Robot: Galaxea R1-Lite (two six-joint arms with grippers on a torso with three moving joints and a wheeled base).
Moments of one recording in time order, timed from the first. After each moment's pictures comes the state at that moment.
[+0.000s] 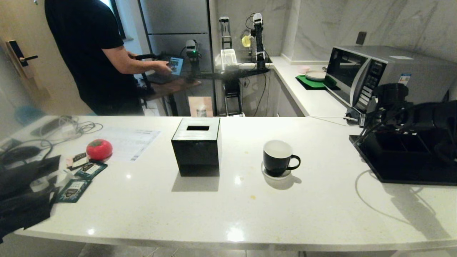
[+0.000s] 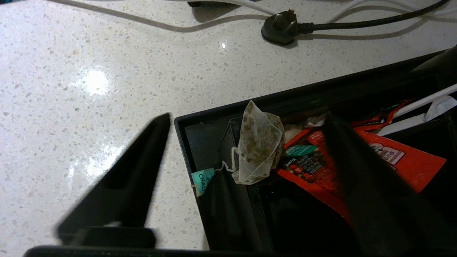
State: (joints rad) left arm 0.00 0.00 0.00 0.00 0.00 -0.03; right arm -0.15 2.37 -1.91 0.02 -0.32 0.05
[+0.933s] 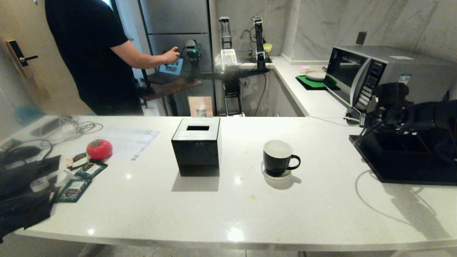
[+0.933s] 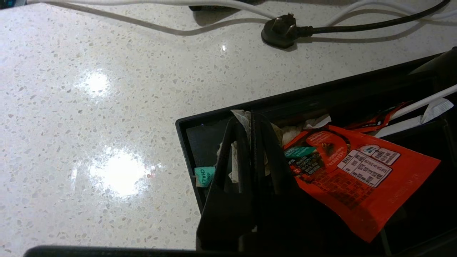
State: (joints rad) left arm 0.00 0.00 0.00 0.00 0.00 -0.03; right arm -0.15 2.36 -1.91 0.02 -0.32 0.05
